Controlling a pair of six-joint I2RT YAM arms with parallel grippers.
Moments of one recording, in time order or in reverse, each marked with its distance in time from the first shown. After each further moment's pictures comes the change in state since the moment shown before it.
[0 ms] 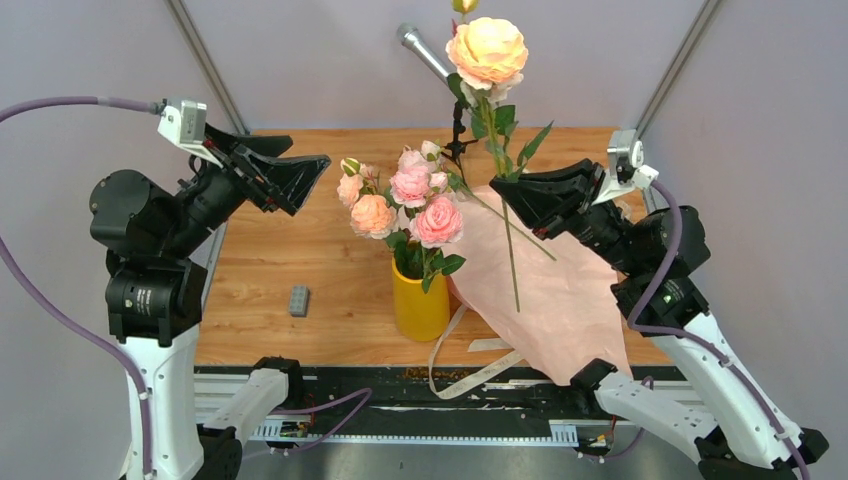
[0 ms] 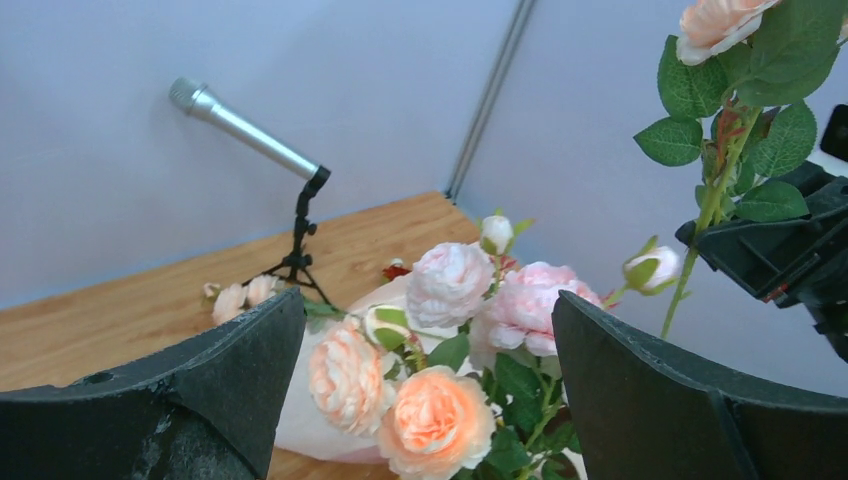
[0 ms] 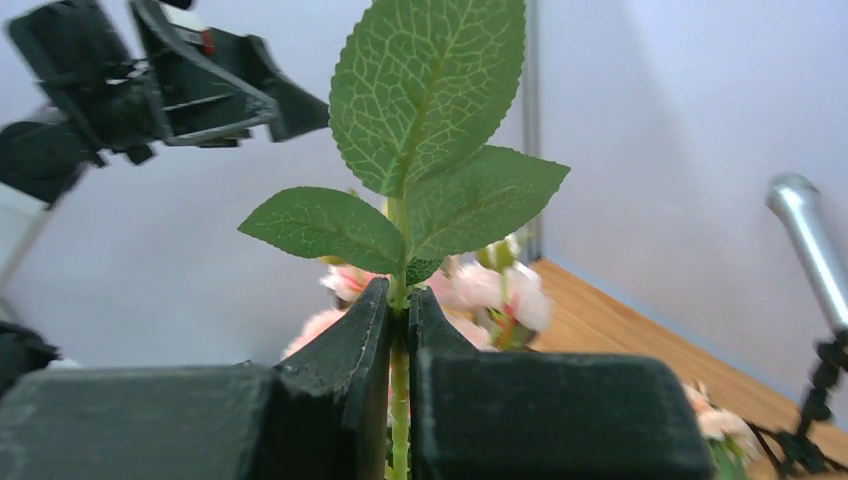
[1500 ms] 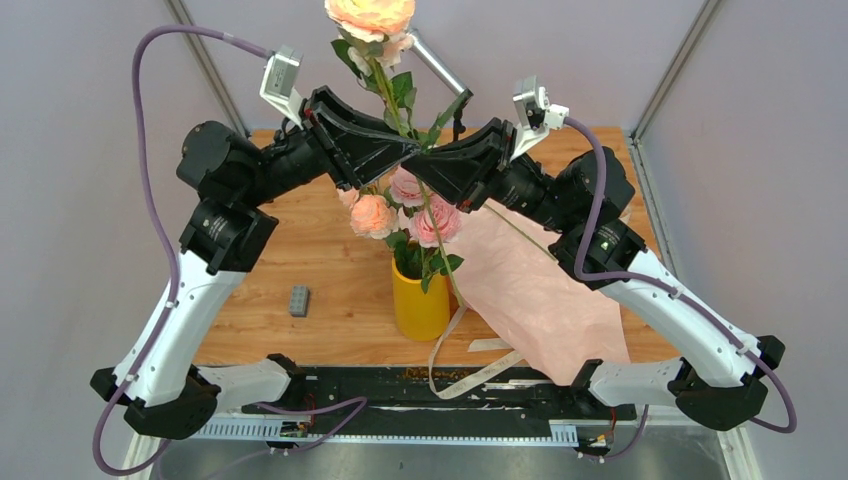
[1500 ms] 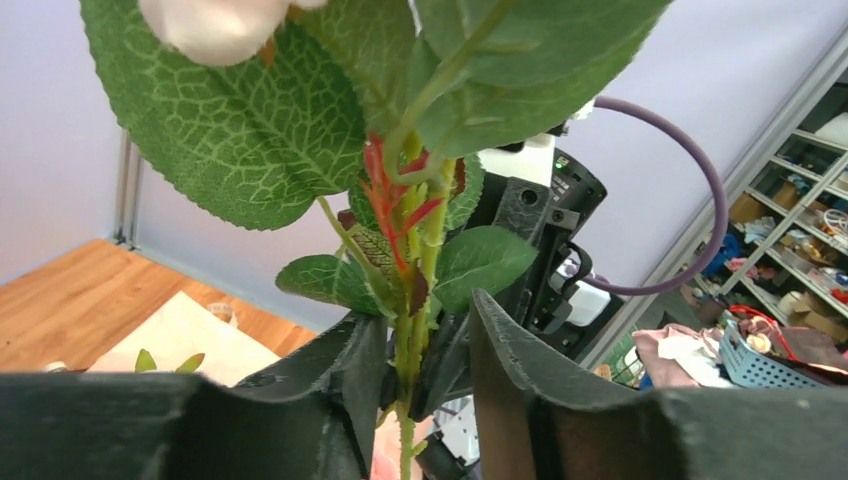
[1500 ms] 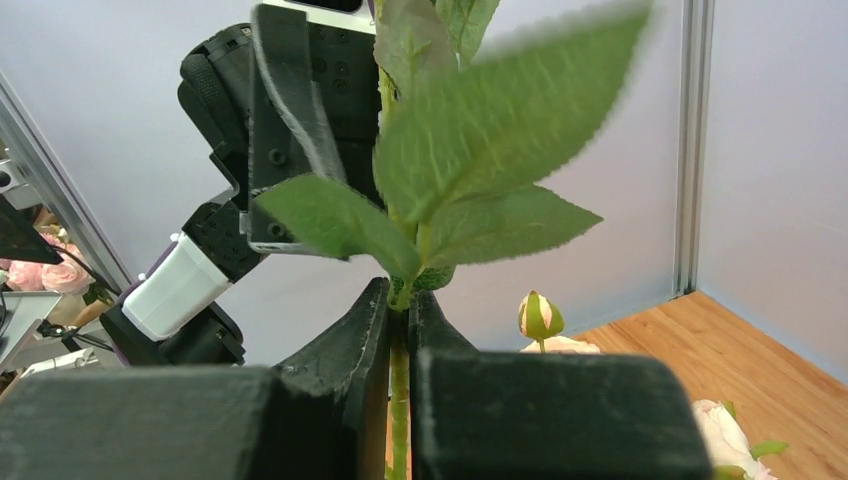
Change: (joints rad) left arm -0.524 0.251 0.055 0.482 0.068 -0.315; right arm 0.298 0.394 0.394 0.024 0.041 0.076
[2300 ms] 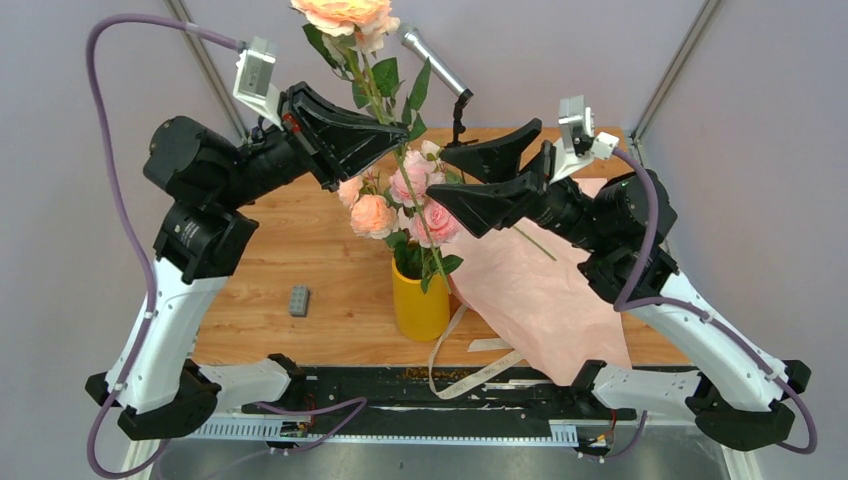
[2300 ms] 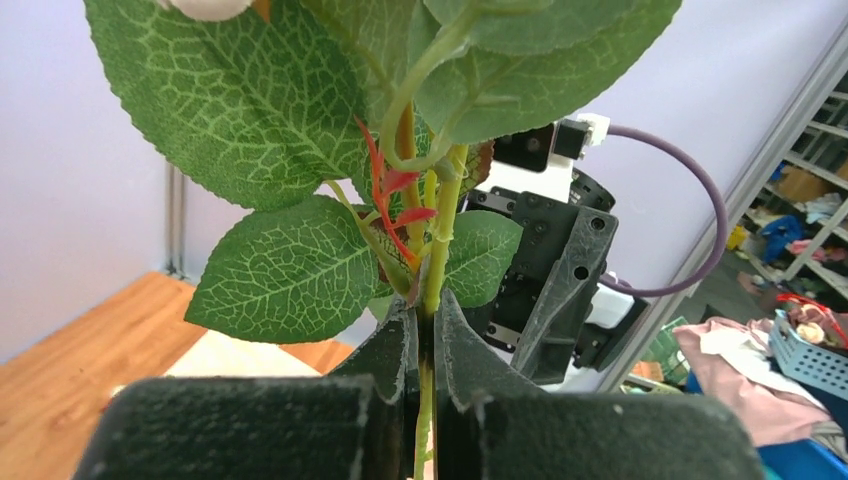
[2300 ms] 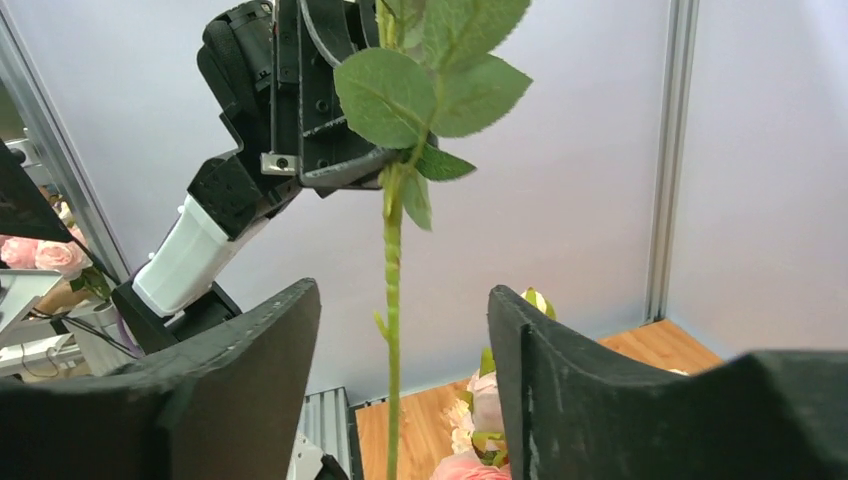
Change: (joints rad) left arm -0.019 0.006 0.101 -0.092 -0.041 0.108; right arm 0.000 -0.127 -0.090 0.015 -0.012 -0.060
